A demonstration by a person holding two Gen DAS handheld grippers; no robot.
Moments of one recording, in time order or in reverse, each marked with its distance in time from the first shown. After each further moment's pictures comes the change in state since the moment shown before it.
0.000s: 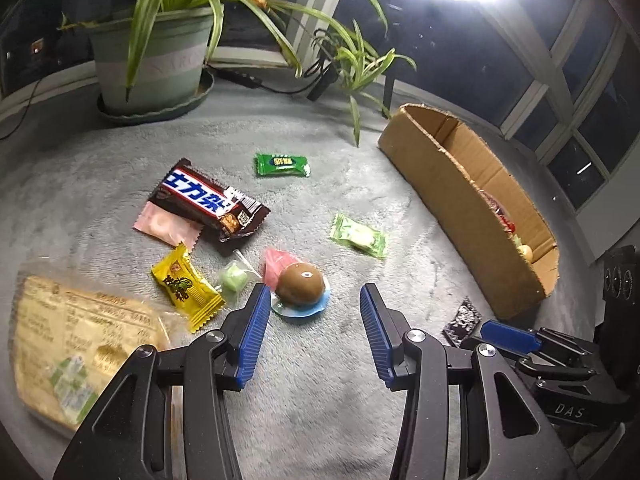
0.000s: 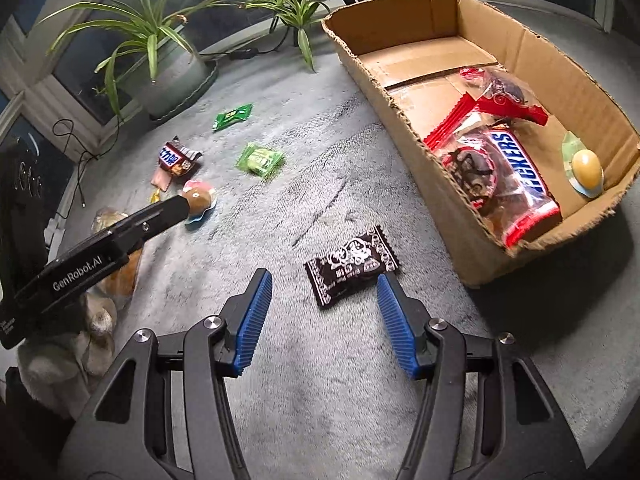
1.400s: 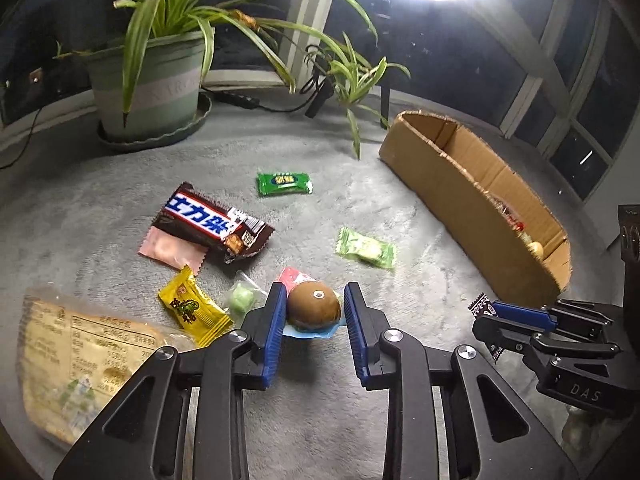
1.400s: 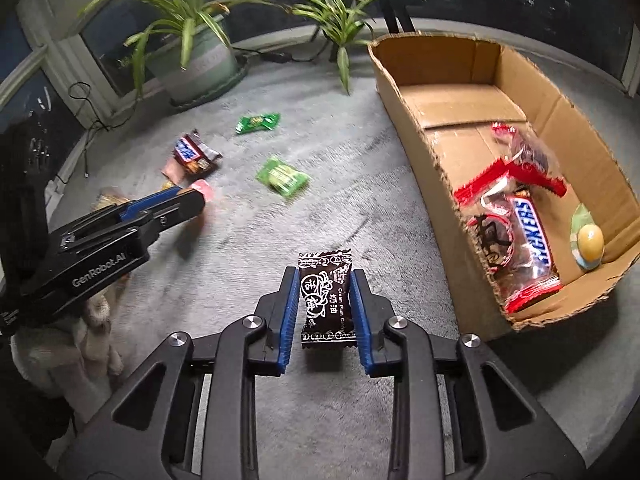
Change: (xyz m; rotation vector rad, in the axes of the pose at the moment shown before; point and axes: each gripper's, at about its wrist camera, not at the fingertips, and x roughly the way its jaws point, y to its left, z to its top) left arm -0.007 -0.003 -0.002 0.070 -0.084 0.035; right arm -0.014 0.018 0.012 -0.201 -0.052 -0.003
